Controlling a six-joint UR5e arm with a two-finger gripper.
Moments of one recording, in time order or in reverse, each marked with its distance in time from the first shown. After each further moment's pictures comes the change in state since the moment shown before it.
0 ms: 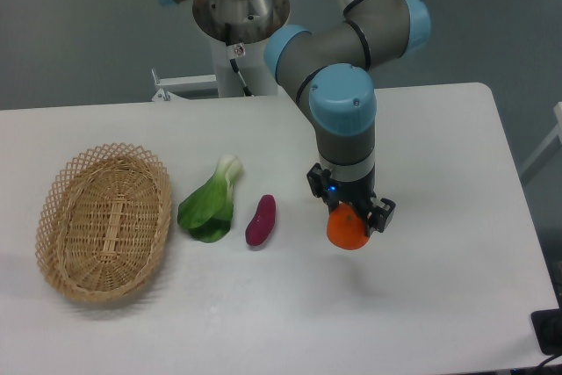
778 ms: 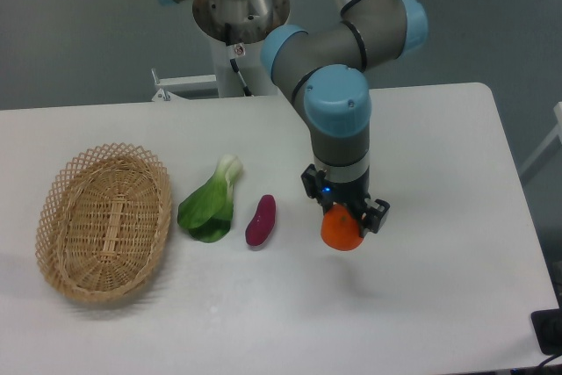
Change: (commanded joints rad) arm -0.058 0.008 -0.006 -0.011 -0.017 -0.080
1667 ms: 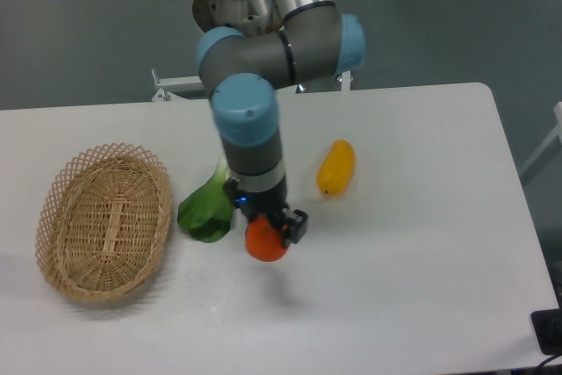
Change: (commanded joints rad) arm -0.204 0.009 -0.025 0.015 -0.018 -0.207
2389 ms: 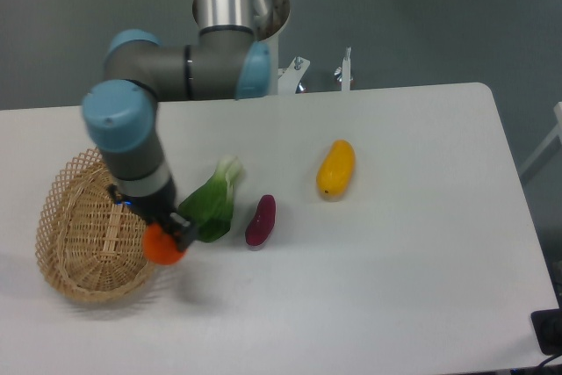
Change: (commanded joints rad) arm -0.265 -0.028 -0.026 0.028 0.014 -0.224
